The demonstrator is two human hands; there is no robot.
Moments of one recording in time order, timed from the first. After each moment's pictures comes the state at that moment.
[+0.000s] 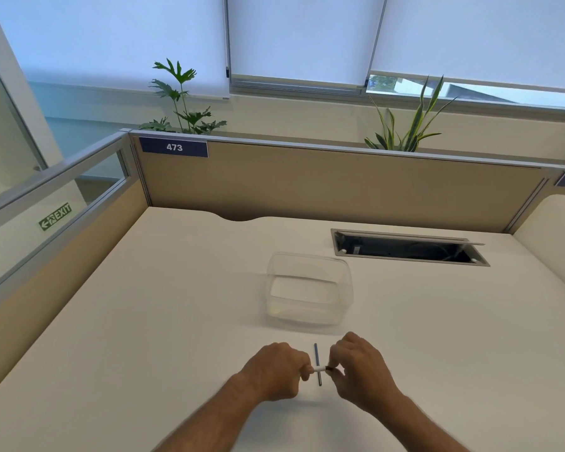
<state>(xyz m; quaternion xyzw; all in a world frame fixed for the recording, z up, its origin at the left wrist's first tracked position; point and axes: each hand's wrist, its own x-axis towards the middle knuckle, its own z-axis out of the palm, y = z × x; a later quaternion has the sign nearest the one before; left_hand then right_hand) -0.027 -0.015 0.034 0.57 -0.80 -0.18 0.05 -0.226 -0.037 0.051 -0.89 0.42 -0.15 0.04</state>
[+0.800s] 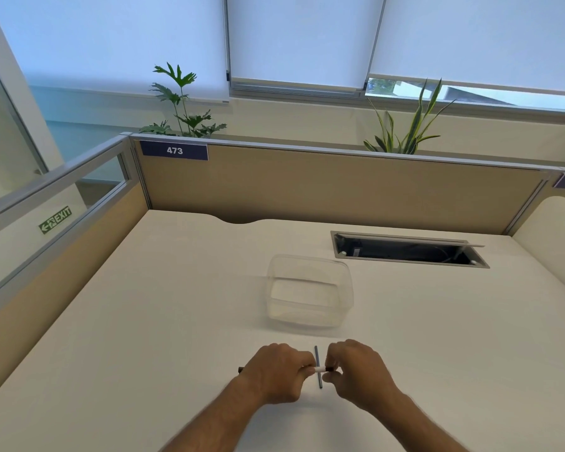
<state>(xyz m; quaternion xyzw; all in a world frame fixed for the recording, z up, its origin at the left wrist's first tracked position) -0.026 -0.015 0.032 0.54 -0.82 -0.12 0.11 -0.221 -0.043 0.052 -0.86 0.50 -0.05 0.10</state>
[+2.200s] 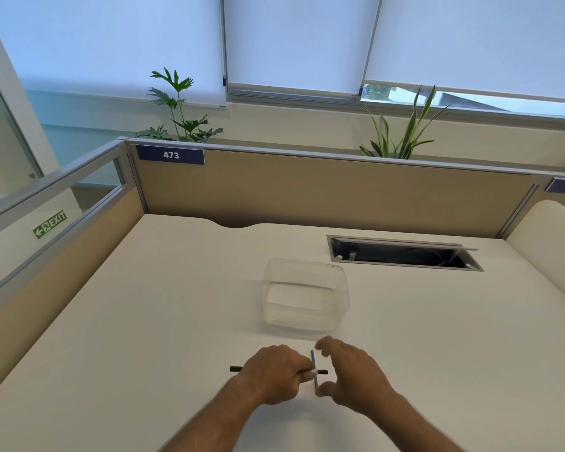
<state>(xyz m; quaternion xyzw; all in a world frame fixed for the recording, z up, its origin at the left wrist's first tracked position) -0.029 -0.019 0.046 0.54 -0.82 -0.18 0.09 -0.219 -0.039 0.068 -0.86 0.49 -0.03 0.16</state>
